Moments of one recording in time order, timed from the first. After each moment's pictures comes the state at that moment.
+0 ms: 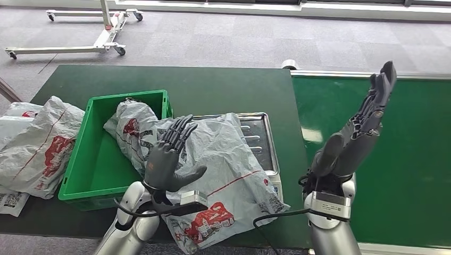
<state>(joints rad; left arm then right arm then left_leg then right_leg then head) -0.17 0.00 -0.40 -1.43 -0.86 0.28 -0.50 -0.32 0.07 0.37 -1.74 0.58 -0.69 -0.66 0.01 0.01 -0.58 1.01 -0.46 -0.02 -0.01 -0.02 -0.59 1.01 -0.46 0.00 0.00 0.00</state>
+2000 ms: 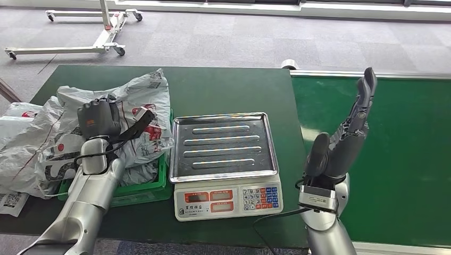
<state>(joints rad) -0.57 0.09 0.04 -0.84 -1.37 0.55 0.05 -0.28 0.08 0.37 -1.71 0.63 -0.70 -0.63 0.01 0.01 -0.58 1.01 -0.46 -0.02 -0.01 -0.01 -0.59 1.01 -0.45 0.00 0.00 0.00</state>
